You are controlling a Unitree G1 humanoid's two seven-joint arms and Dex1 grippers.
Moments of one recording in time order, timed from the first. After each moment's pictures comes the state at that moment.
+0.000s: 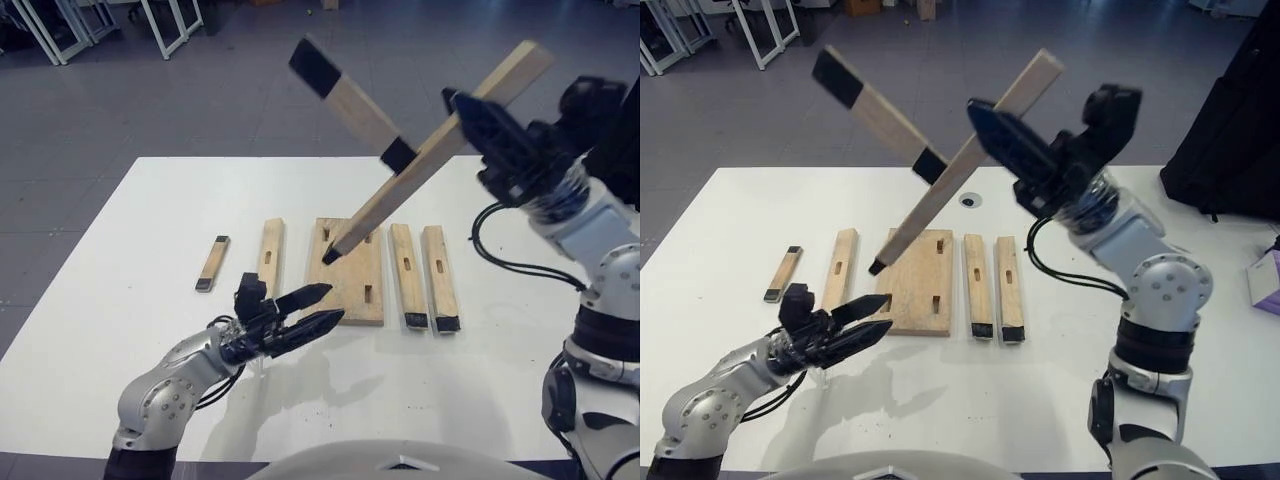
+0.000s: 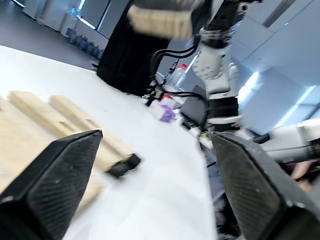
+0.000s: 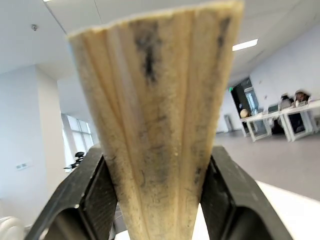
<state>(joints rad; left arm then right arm) 0.17 0.44 0.03 -0.42 -0.85 0.62 -0.82 -0.57 -0.45 -0.26 -0.21 1.35 0.76 0.63</state>
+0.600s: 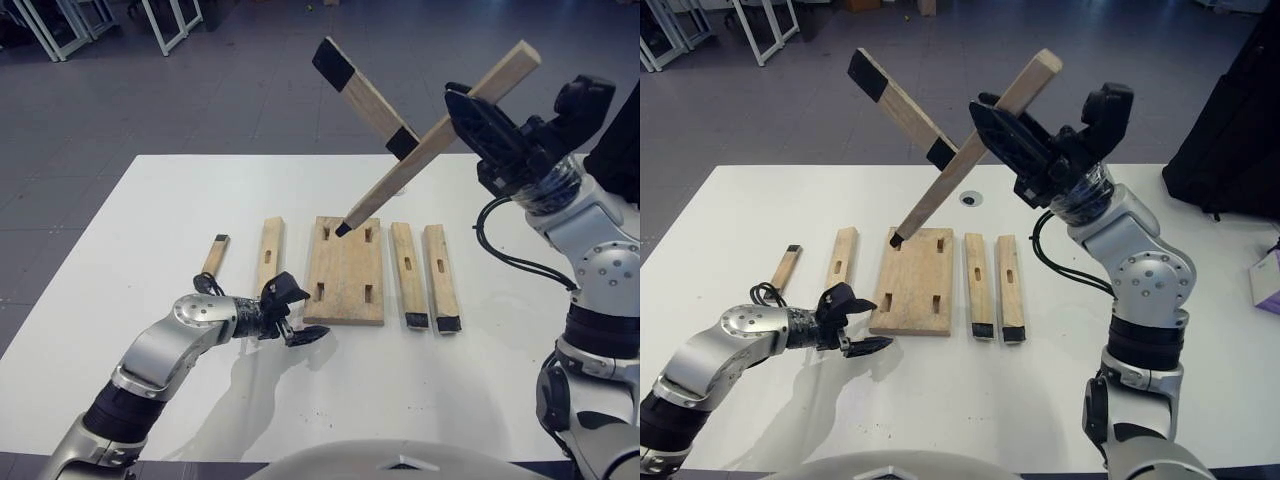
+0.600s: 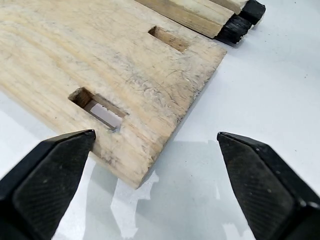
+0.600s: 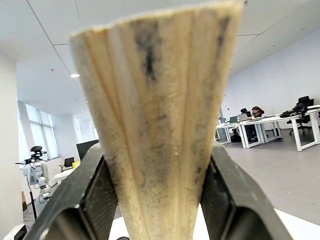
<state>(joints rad) -0.08 0.73 -0.27 -0.35 -0.39 0.71 -0.81 -0.53 -0.40 -0.23 -0.23 1.16 0.68 0.65</state>
